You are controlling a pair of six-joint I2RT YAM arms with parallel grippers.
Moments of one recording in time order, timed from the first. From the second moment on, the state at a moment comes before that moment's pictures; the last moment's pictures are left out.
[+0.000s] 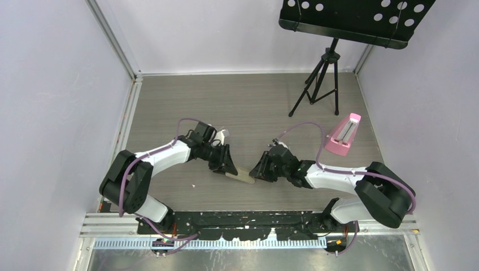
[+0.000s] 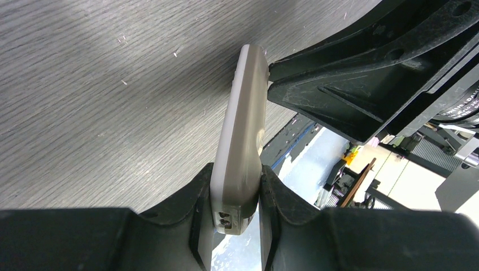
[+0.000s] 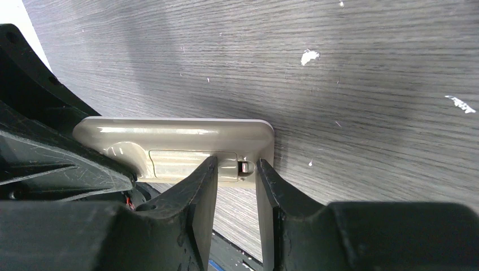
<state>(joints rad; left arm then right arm) -0.54 1.50 0.77 -0.34 0.70 -0.58 0.84 1.34 0.48 0.10 -0.07 1.13</state>
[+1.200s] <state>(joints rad) -0.54 1.49 0.76 -0.33 0.69 -0.59 0.85 1.36 0.54 0.05 -0.06 1.15</state>
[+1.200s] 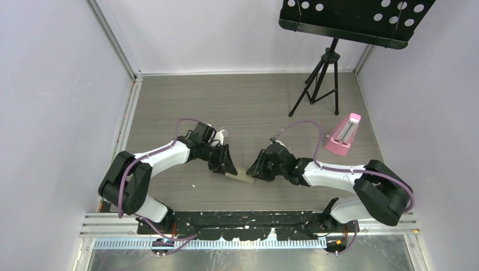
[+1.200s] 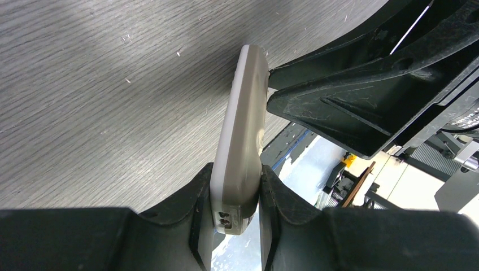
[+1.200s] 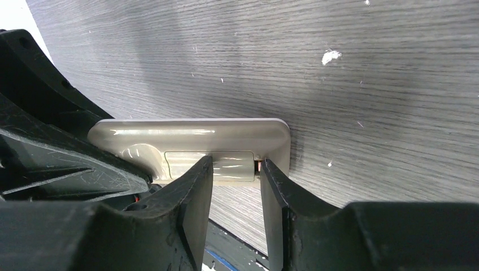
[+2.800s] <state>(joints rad) -0.58 1.49 0.79 -0.39 0.56 -0.58 0.83 1.26 0.33 0.39 -0.11 1.12</state>
